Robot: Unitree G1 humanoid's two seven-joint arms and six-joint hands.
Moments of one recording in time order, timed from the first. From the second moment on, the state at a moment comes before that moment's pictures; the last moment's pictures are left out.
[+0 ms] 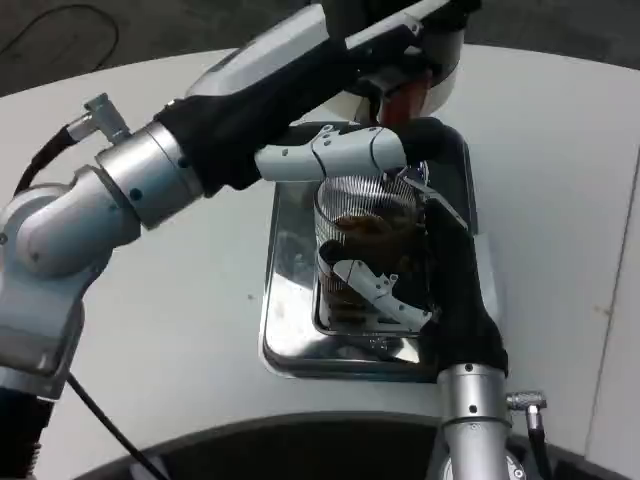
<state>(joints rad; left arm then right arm) -0.83 0.51 -0.07 0.14 0.08 -0.37 -0.60 -0.46 0.07 0.15 0.47 -0.35 -0.32 -0.44</state>
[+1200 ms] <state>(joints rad) -0.69 0.51 0.04 0.03 0.02 -0.35 -0.57 -0.44 0.01 0.13 0.50 -0.37 -0.41 -0.52</state>
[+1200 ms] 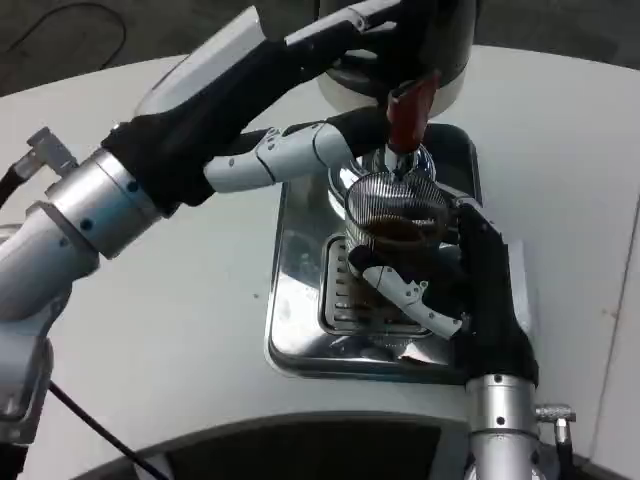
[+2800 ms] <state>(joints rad) -0.39 0.53 0.23 -0.18 0.00 -0.26 -0.39 -0.22 -0.08 0.04 0.27 -0.33 -0.45 -0.37</state>
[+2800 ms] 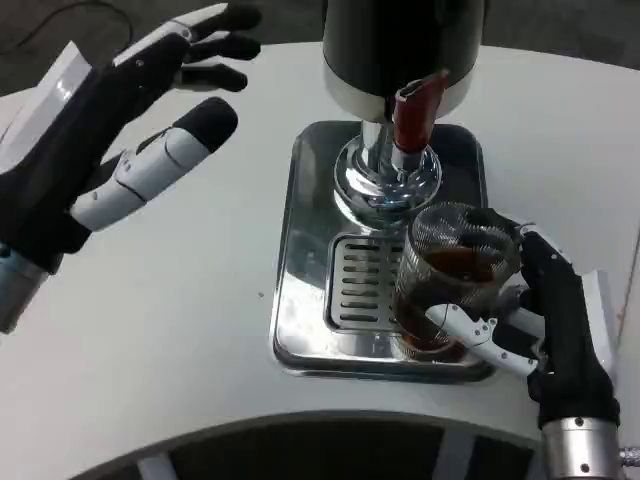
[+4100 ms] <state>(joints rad) -0.13 0.57 0.19 -0.22 0.18 -0.23 -0.36 -0.06 -0.16 -0.01 0.04 -0.31 -0.45 -0.21</state>
